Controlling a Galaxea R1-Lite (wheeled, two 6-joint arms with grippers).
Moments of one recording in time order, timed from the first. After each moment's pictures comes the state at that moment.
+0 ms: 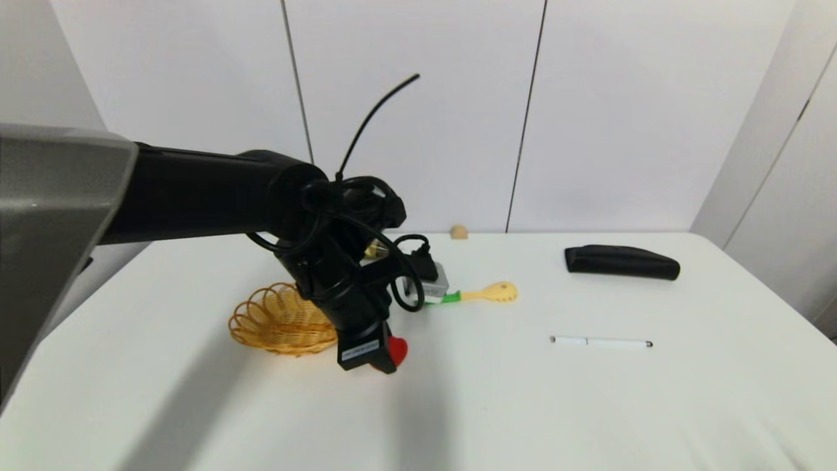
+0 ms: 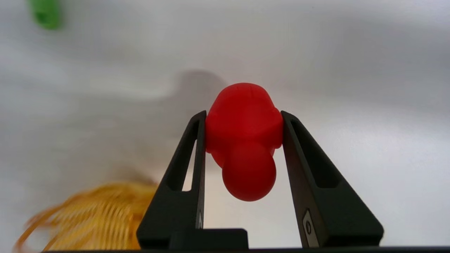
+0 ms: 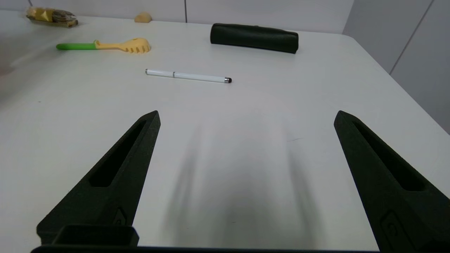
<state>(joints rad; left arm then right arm) -0.65 2.07 -1.70 0.88 -0.23 0.79 0.00 0.00 0.00 -0.02 0.04 -0.06</state>
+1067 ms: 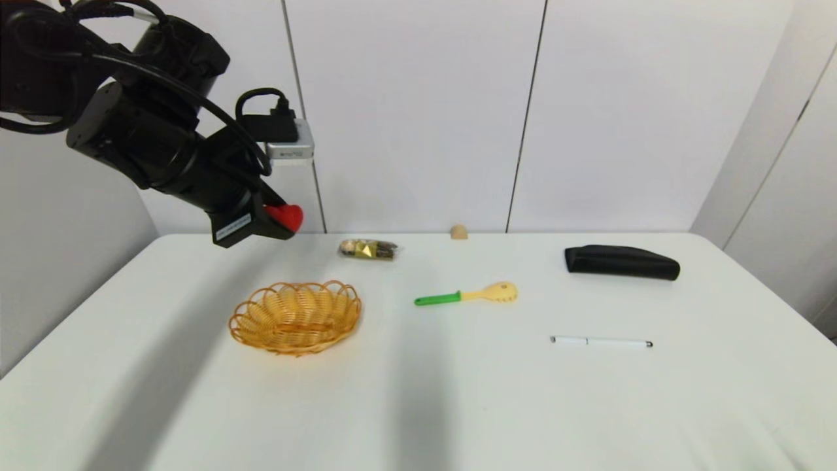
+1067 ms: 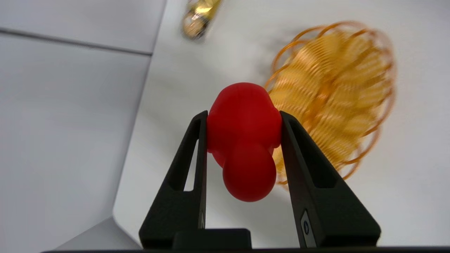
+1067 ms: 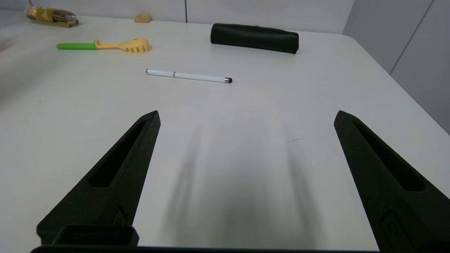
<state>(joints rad) -0.29 1.83 -1.86 0.87 -0.14 0.98 0.00 0.00 0.00 -0.02 0.04 -0.06</state>
